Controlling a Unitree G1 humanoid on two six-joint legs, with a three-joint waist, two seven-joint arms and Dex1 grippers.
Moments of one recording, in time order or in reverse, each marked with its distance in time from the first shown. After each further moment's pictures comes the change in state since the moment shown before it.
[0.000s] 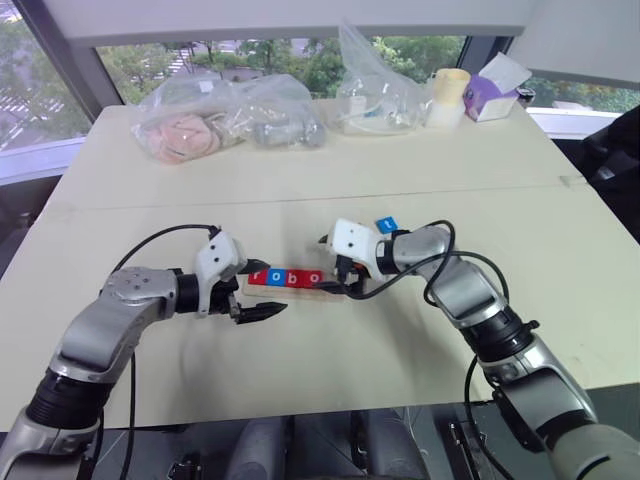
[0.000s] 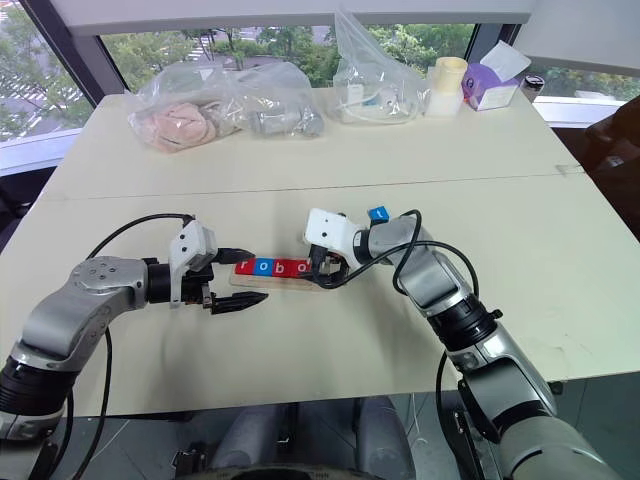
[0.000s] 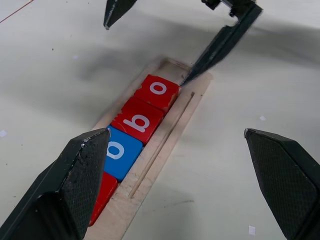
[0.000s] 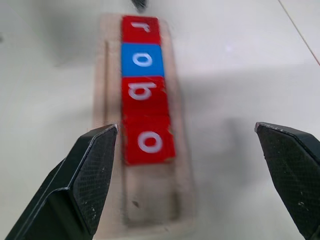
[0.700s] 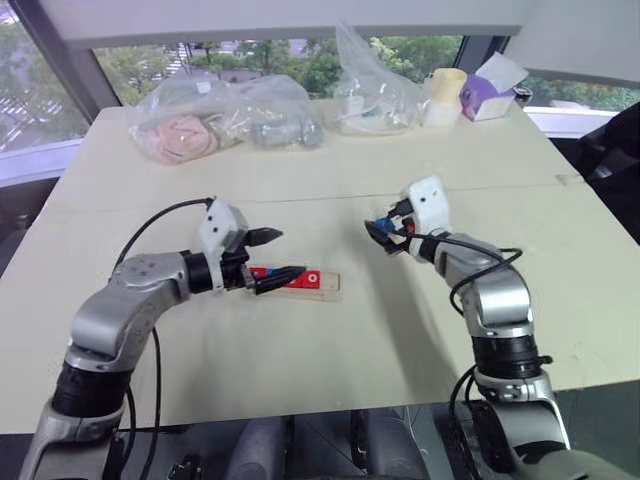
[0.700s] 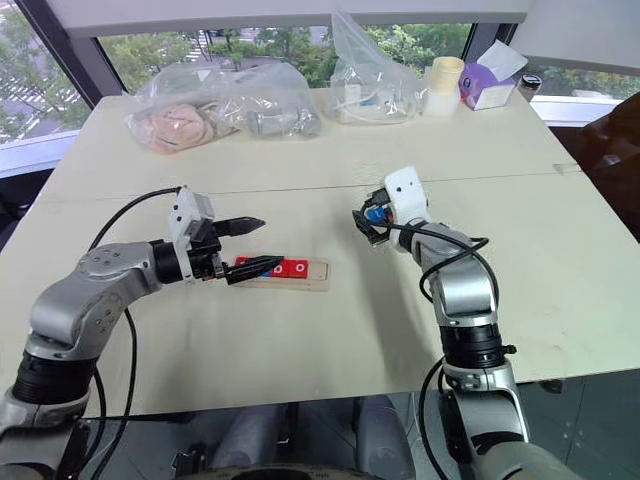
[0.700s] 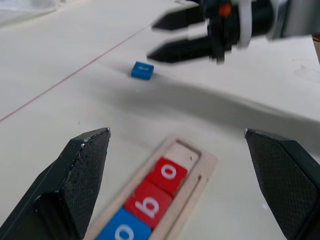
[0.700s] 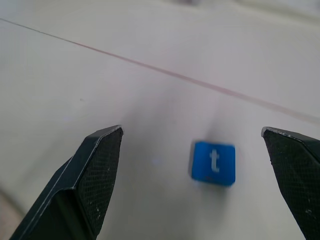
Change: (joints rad) left arm -0.100 -0.140 0.074 -0.024 -0.109 0.055 0.148; right arm 0.121 0.205 -0.442 -0.067 0.078 0.338 -0.588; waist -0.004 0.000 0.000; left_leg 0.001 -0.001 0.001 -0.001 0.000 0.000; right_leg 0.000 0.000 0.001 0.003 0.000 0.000
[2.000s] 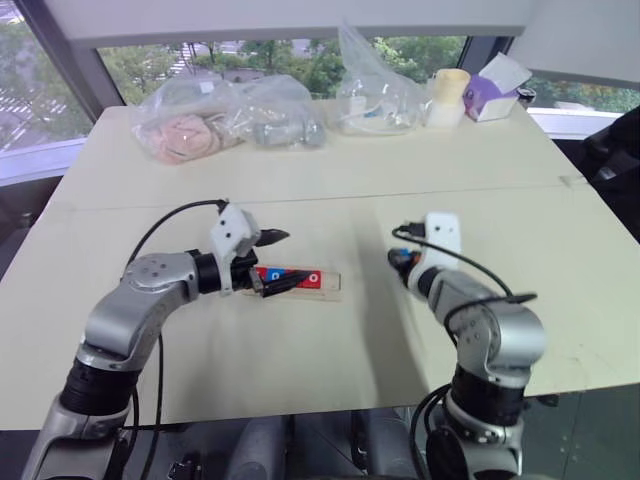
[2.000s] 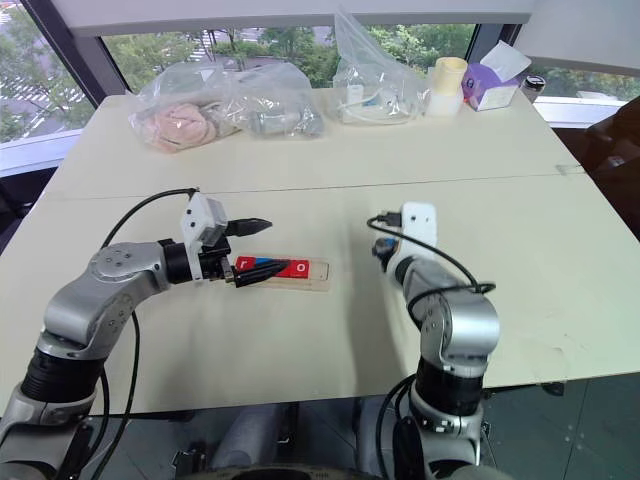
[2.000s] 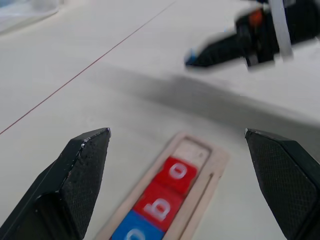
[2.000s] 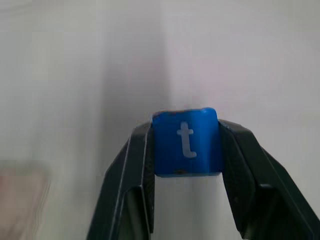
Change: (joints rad) left arm 0.005 -0.009 -0.077 -0.021 0.053 -0.047 -0.025; right arm 0.148 0.300 -0.156 -0.561 0.058 0.732 -0.352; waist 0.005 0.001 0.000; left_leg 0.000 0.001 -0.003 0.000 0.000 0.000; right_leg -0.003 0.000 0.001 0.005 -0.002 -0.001
